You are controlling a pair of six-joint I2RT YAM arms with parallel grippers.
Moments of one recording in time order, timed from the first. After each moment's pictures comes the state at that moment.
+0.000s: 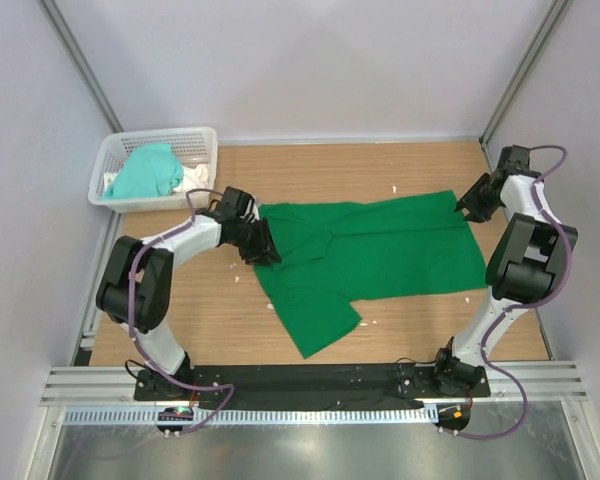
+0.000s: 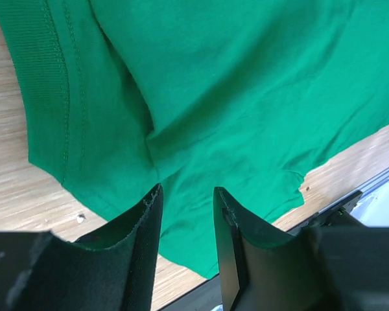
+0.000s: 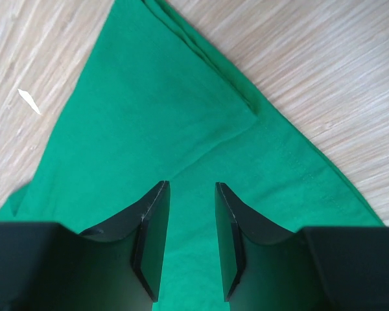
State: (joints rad) left arm -0.38 1.71 1.07 -0.44 0.41 -0.61; right arm -0.36 1.89 1.48 -0.67 -0.15 0.44
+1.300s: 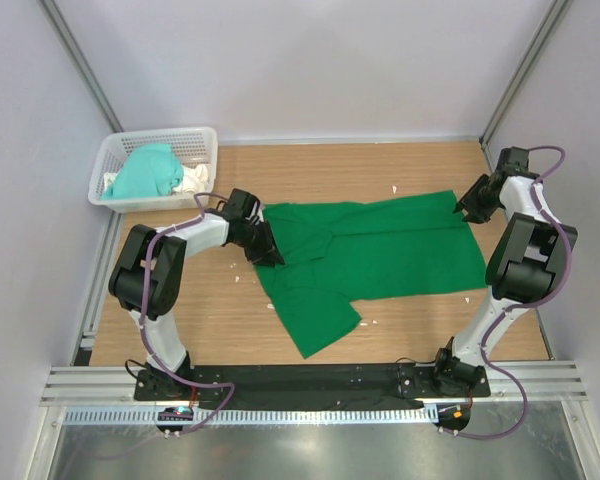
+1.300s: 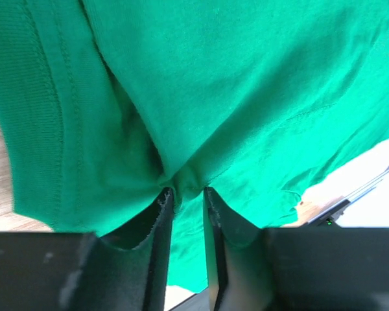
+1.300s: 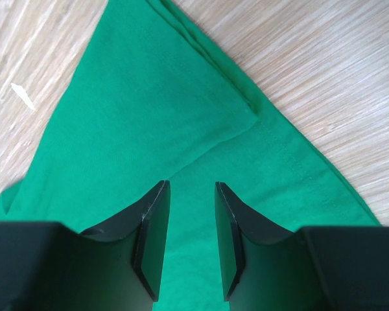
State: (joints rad) left arm -0.39 1.83 1.09 -0.38 0.43 -0.67; right arm -0.36 1.88 1.45 -0.65 -0.16 0.42
